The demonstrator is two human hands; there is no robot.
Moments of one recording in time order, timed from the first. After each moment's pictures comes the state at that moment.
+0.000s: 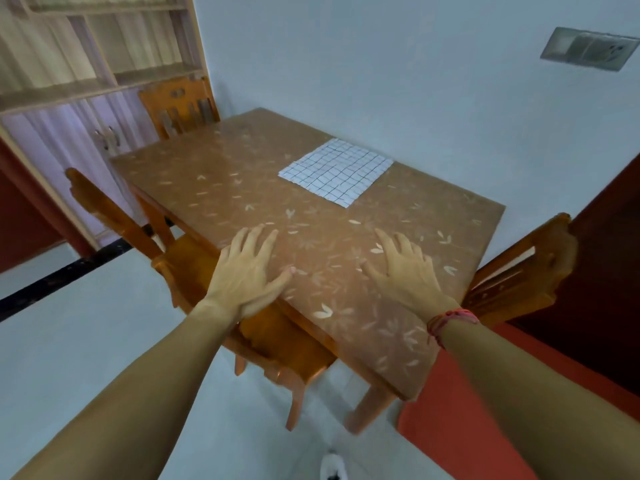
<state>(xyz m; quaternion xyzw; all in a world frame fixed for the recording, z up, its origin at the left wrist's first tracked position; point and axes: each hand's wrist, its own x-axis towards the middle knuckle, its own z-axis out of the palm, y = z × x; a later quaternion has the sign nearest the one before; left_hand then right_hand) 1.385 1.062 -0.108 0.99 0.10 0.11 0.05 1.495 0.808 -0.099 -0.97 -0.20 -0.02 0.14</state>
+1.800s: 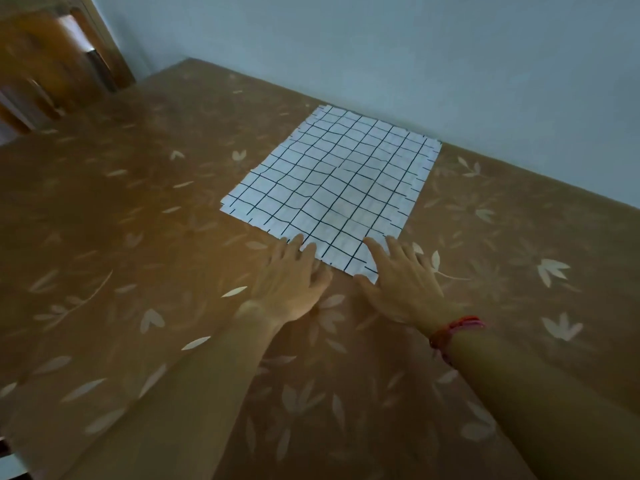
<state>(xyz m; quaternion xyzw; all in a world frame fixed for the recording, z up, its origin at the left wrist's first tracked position) 1.909 1.171 -0.323 0.99 0.04 -0.07 0.14 1.955 0.976 -0.319 -0.97 -0.21 0.05 0.08</state>
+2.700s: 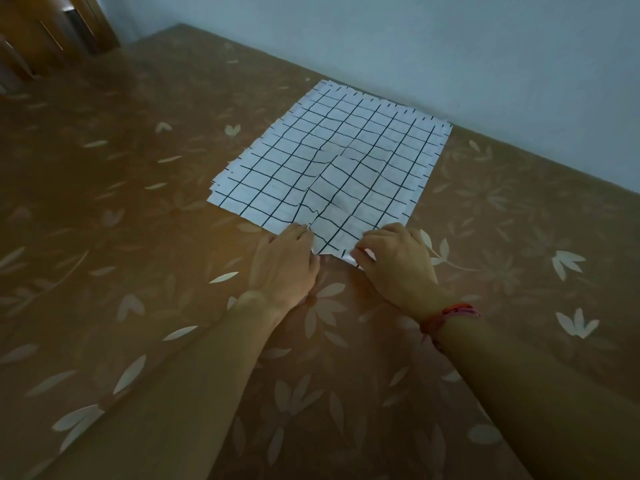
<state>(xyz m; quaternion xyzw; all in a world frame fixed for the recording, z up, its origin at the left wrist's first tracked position) 1.918 1.170 -0.347 0.99 0.01 0.09 0.10 1.970 0.989 -0.337 -0.96 -0.26 -0.04 0.11</state>
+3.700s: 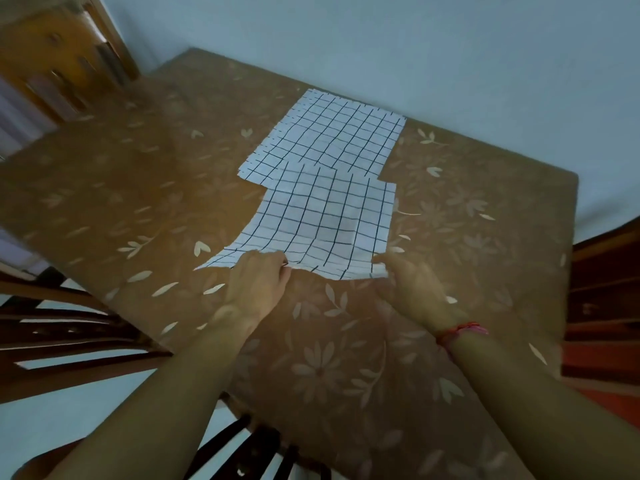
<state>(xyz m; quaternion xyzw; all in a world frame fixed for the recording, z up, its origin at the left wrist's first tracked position) 1.715 1.157 -0.219 0.99 0.08 0.03 0.15 1.772 0.896 -0.245 -0.96 -0.19 0.05 0.21</state>
